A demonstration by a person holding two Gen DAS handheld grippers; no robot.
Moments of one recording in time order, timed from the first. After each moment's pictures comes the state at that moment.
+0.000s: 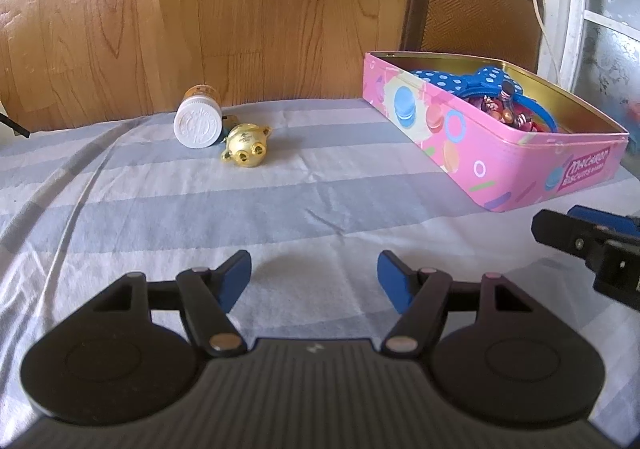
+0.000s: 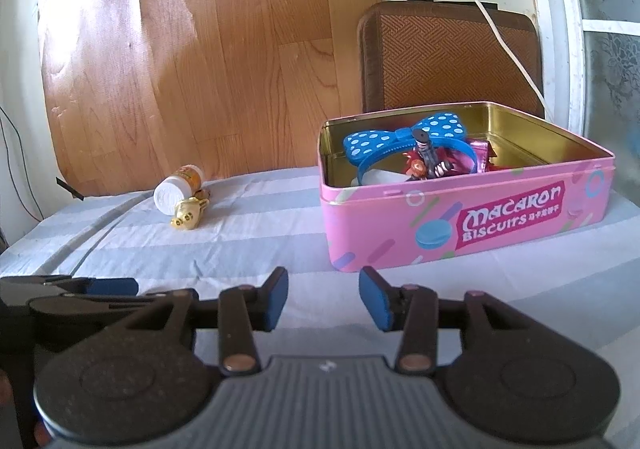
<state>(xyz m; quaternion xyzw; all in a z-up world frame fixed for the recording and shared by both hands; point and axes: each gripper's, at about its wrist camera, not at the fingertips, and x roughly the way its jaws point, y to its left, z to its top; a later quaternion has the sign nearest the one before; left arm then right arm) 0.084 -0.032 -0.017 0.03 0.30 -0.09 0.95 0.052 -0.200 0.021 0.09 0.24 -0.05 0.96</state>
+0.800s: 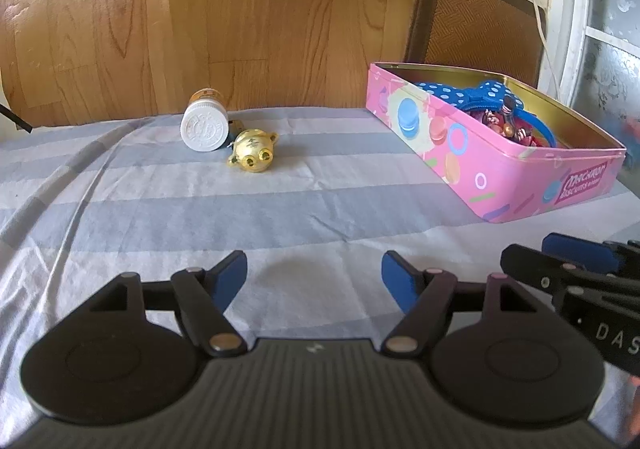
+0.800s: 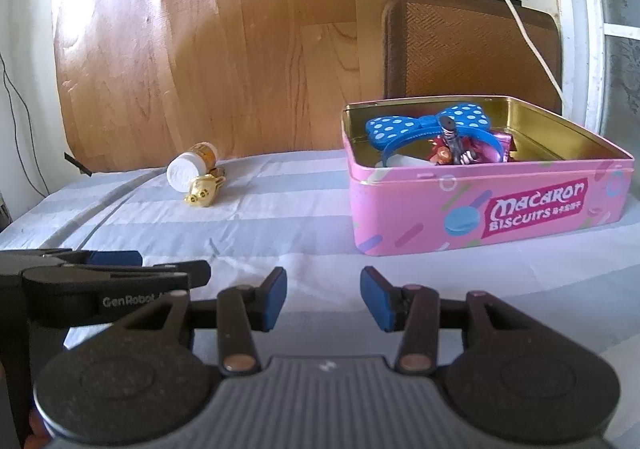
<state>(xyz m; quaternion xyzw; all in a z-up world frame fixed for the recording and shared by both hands) 0.081 -0.022 -0.014 0.01 0.29 -0.09 0.95 0.056 -0.180 0.015 0.06 0.26 -0.03 0.96</state>
